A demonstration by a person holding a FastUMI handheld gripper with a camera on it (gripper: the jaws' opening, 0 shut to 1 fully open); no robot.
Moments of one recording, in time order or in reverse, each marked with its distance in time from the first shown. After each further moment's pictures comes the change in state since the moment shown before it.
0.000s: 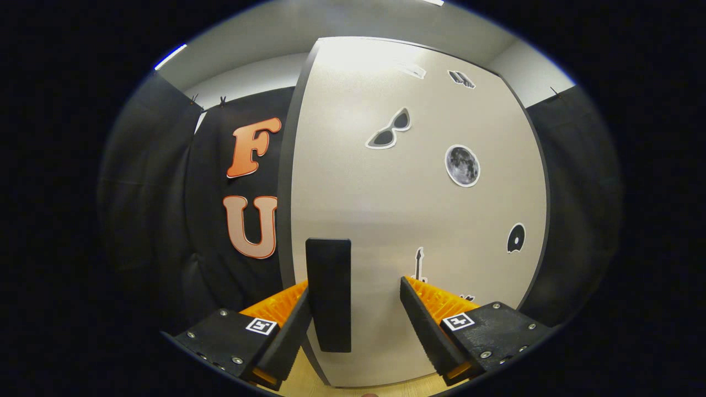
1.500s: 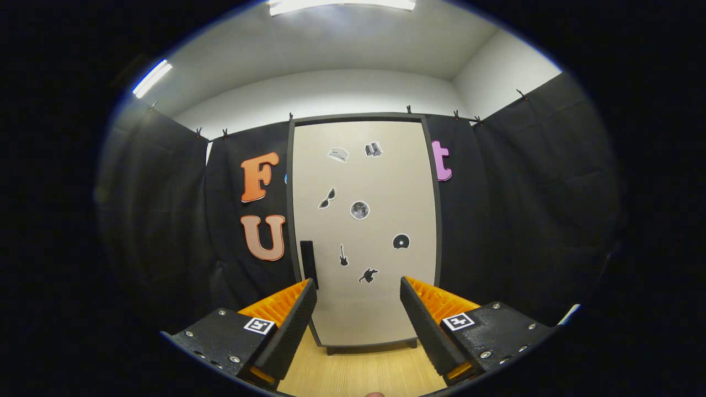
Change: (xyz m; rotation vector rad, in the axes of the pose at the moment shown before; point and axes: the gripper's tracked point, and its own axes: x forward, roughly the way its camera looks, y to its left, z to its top) arm -0.352 -0.192 0.061 0.065 -0.026 -0.020
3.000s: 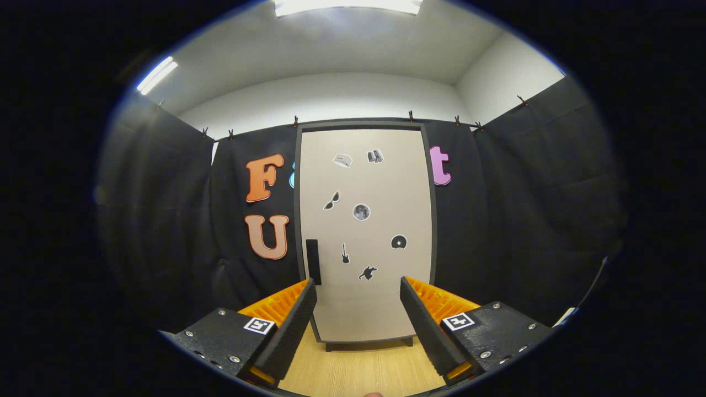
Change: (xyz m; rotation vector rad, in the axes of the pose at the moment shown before) arm -0.019 0.004 -0.005 -0.014 -0.018 0.007
